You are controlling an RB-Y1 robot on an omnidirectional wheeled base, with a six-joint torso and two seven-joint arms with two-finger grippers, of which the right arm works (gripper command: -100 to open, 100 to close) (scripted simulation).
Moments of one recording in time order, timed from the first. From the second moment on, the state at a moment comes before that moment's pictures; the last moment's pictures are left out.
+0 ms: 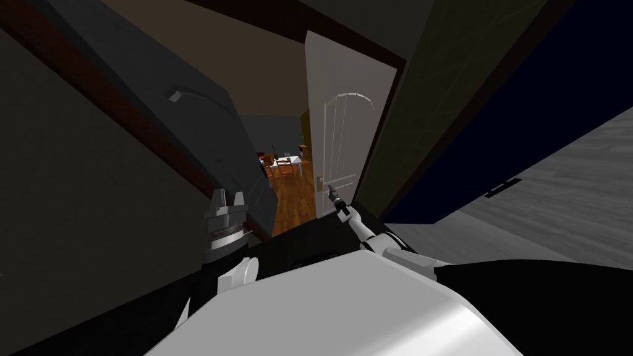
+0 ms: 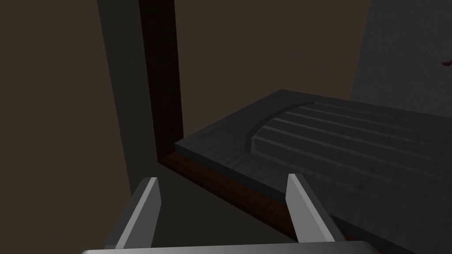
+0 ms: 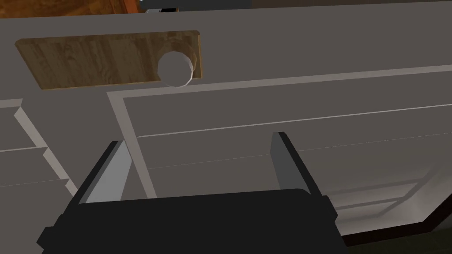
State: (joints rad) arm -0.36 -0.19 0.01 -0.80 0.22 -0.54 -0.41
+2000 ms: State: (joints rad) arm -0.44 -0.21 0.00 -0.68 0.24 -0.53 -0.43
